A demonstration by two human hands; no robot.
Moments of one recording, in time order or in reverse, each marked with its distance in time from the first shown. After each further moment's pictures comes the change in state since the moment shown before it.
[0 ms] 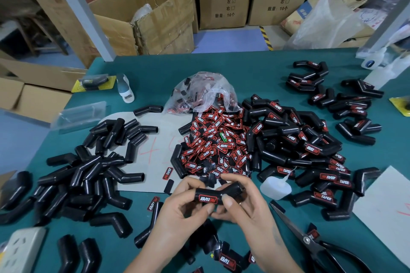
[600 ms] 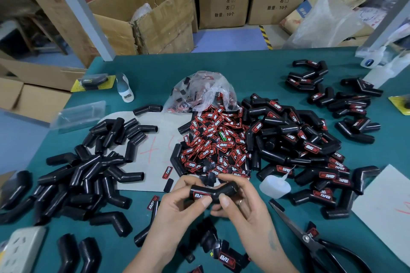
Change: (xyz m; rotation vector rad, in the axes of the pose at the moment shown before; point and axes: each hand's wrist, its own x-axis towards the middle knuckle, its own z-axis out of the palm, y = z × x) left_hand 0.000 -0.010 -0.002 -0.193 0.068 -0.073; right_hand -0.004 -0.001 0.004 -0.121 0.001 -0.084
